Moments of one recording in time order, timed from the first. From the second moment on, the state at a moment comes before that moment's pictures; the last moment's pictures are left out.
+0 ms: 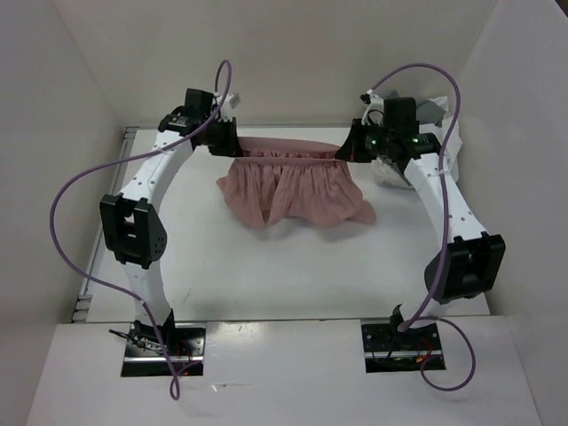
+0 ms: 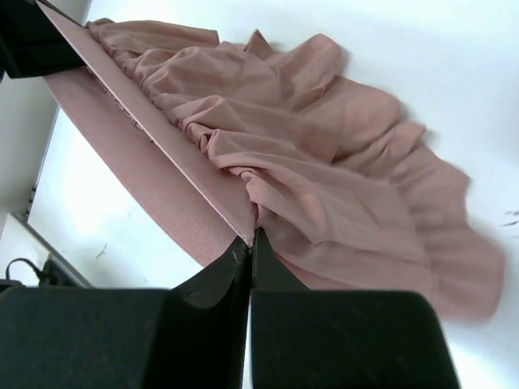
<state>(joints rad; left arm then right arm) -0.19 1.94 1.91 -0.77 0.37 -0.11 0.16 1.56 1.59 -0.65 -0.48 0.21</state>
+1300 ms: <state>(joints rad) -0.26 2.64 3.09 -0.84 -0.02 -0.26 0.21 1.77 1.39 0.05 -0.04 0.06</state>
